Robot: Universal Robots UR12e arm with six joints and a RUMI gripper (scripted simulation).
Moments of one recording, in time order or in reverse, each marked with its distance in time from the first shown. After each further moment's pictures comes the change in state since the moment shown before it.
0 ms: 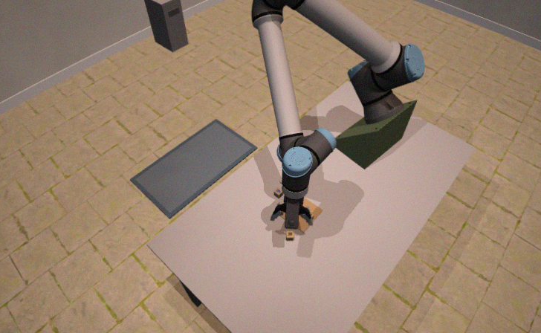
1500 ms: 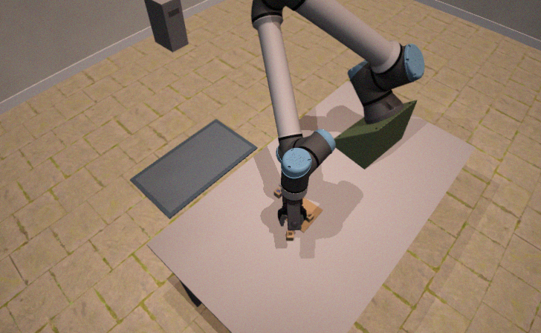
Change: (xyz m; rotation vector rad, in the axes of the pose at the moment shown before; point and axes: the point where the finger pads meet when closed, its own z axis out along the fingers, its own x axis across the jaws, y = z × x) arm 0.000 -0.006 0.000 0.004 0.000 -0.141
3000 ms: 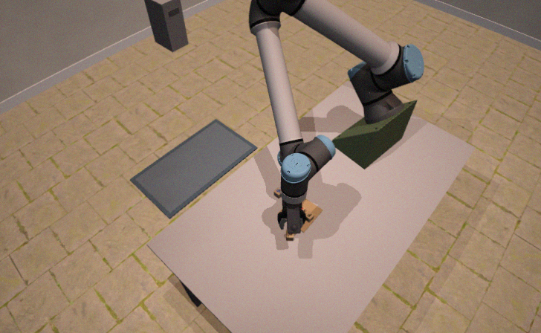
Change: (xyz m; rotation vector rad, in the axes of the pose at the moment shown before) arm 0.000 0.000 0.025 0.000 0.000 0.000
